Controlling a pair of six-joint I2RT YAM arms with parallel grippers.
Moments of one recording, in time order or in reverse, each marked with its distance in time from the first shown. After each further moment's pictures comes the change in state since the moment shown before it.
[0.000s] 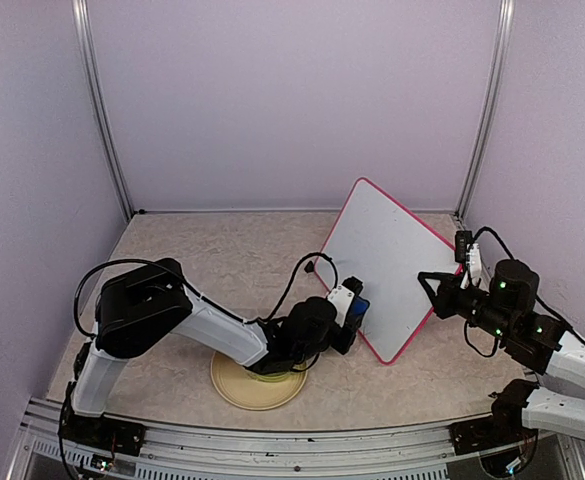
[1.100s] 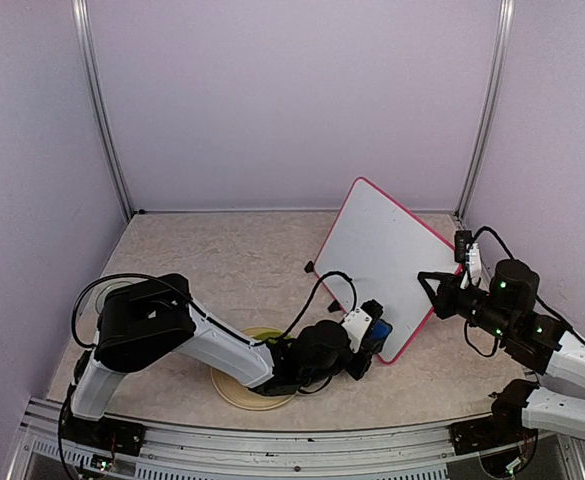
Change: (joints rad) left arm -0.113 0.007 -0.010 0.066 0.061 -0.013; right arm -0.001 0.000 0.000 0.004 -0.006 -0.005
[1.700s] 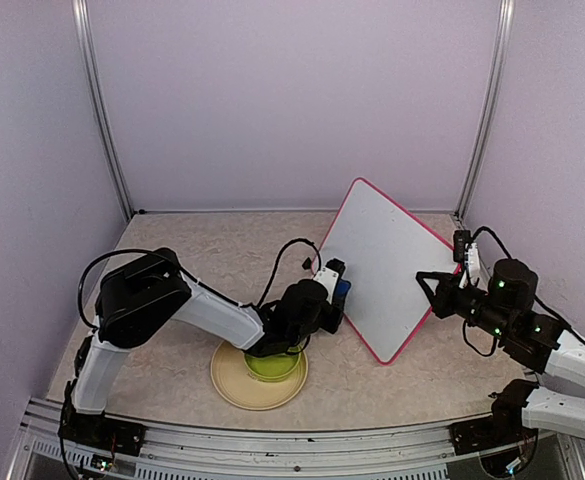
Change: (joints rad) left arm 0.207 0.004 0.037 -0.108 -0.129 -0.006; right arm 0.000 0.016 0.000 0.016 -0.010 0.014
